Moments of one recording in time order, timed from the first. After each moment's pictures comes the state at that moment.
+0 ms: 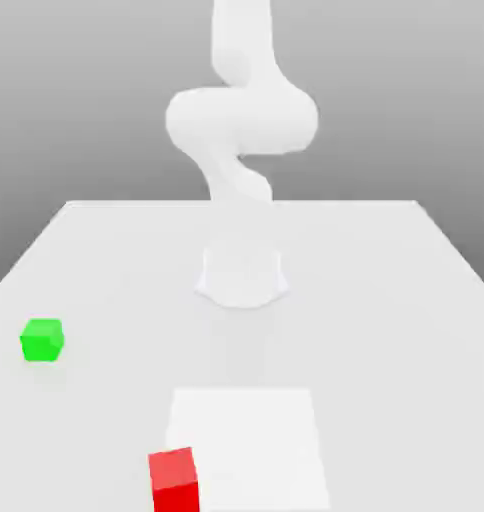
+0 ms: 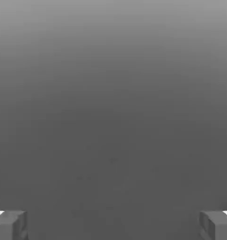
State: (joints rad) arm 0.02 -0.71 -0.03 -2.31 0.02 2.33 0.75
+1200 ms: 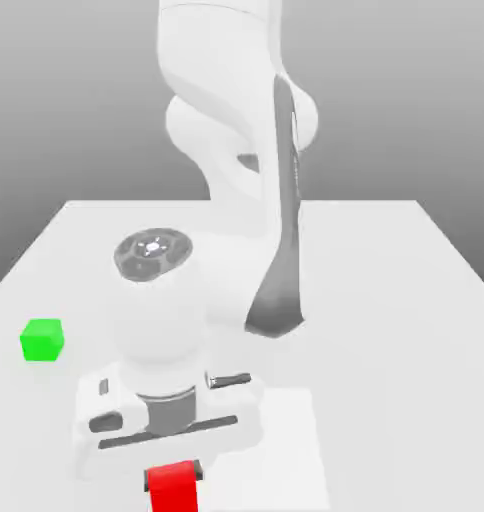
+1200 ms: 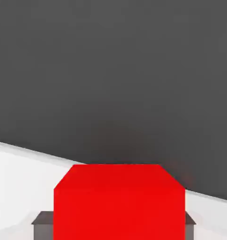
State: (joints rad) arm 0.02 0.40 -0.15 -2.40 0.17 2.80 0.25
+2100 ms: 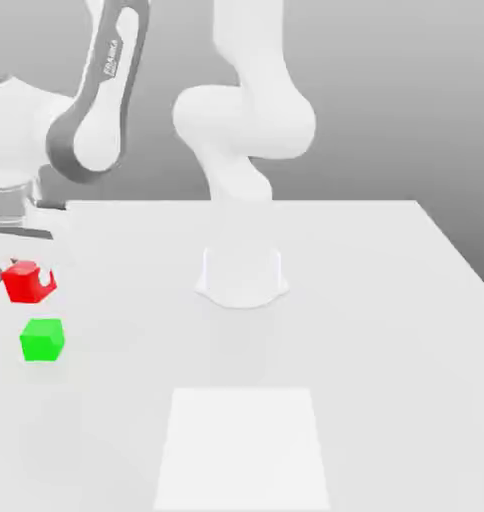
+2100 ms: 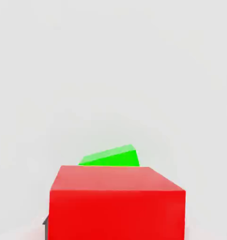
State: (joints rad) arm -0.49 -0.12 -0.57 -2.78 -0.13 2.68 0.11
